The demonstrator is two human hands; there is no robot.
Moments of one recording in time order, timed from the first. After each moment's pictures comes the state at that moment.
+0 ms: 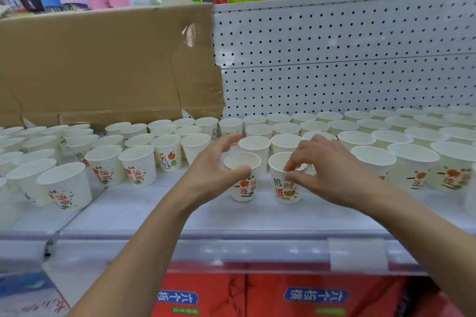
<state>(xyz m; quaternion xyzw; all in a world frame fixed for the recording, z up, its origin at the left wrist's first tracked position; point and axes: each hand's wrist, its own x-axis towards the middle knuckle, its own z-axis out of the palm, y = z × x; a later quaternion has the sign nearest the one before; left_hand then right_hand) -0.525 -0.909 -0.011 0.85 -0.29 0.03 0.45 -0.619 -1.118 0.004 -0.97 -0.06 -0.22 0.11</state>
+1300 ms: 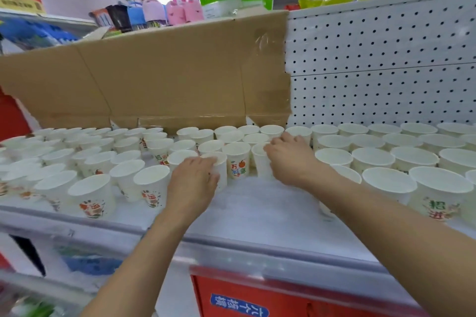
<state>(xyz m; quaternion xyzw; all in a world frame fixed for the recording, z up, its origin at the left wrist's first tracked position) -0.468 -0.764 -0.028 0.95 -0.12 0.25 0.14 -0.474 -0.974 0.010 -0.98 -0.08 -0.16 -0.08</state>
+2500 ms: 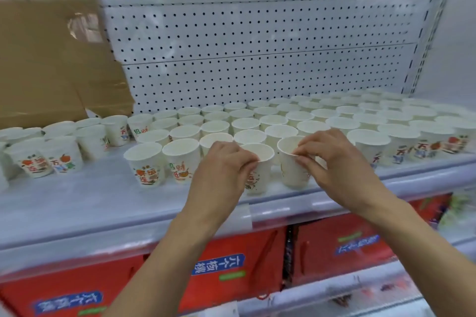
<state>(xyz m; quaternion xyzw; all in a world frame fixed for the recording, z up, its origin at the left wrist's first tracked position) -0.644 -1.075 -0.037 0.78 -0.46 0.28 0.31 -0.753 -1.270 -0.032 -0.90 -0.02 -0.42 0.10</state>
